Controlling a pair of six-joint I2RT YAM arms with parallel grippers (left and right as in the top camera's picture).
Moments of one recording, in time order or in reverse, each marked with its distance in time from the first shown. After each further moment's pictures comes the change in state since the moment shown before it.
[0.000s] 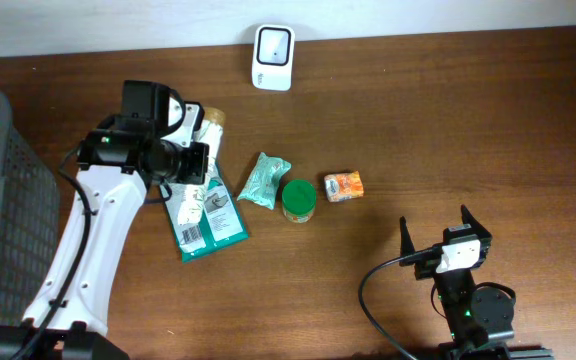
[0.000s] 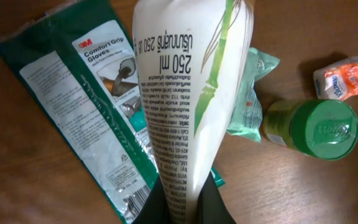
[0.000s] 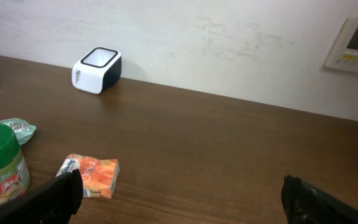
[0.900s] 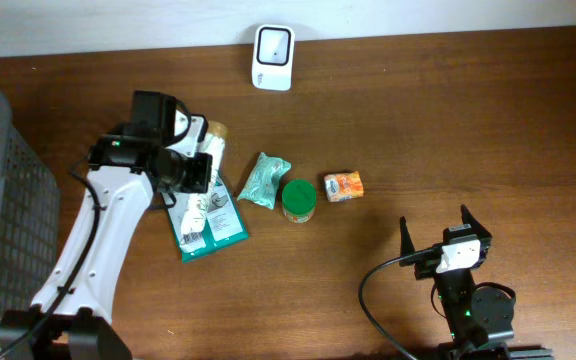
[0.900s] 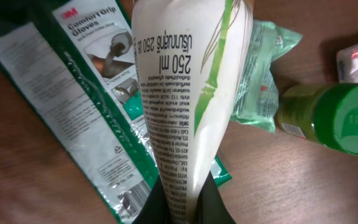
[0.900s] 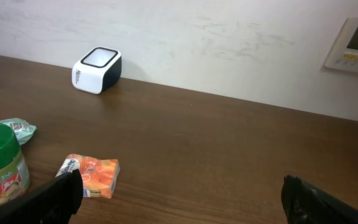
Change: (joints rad) left arm -0.011 0.024 -0.087 0.043 -0.006 -0.003; right arm 0.000 0.000 0.000 0.000 0.000 -0.001
